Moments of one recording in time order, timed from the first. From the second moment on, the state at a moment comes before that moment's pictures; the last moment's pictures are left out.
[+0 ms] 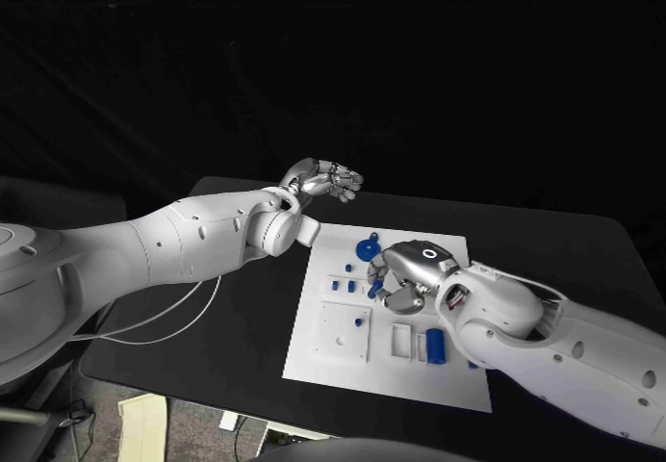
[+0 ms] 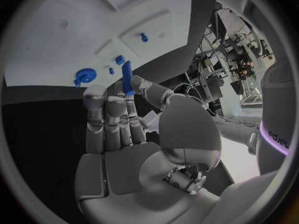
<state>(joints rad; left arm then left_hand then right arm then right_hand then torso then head) 1.23 -0.65 -0.09 1.13 -0.18 -0.28 0.35 1.07 -0.09 0.52 -0.25 0.05 0.84 0.17 0.35 0.47 1.19 0.13 0.08 0.13 0.95 0.09 0.58 0.41 0.04 0.58 -0.01 0.94 0.85 1.05 -0.58 -0.01 1.56 -1.81 -0.23 -0.20 1.12 -0.15 0.87 -0.23 0.05 1.01 0.11 0.37 0.47 1.22 0.05 0.21 0.20 1.30 -0.06 1.23 0.66 0.18 1.34 -0.05 0.86 1.31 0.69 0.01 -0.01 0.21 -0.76</state>
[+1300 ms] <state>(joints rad) 1.23 -0.63 -0.09 1.13 -0.18 -0.27 0.35 1.07 -0.09 0.52 -0.25 0.05 0.84 0.17 0.35 0.47 1.19 0.13 0.08 0.13 0.96 0.09 0.58 0.41 0.04 0.58 -0.01 0.94 0.85 0.94 -0.45 -0.07 1.48 -1.91 -0.24 -0.21 1.12 -0.15 0.88 -0.23 0.05 1.01 0.11 0.37 0.47 1.22 0.05 0.20 0.20 1.30 -0.06 1.23 0.66 0.18 1.34 -0.05 0.86 1.31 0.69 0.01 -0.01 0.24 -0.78</state>
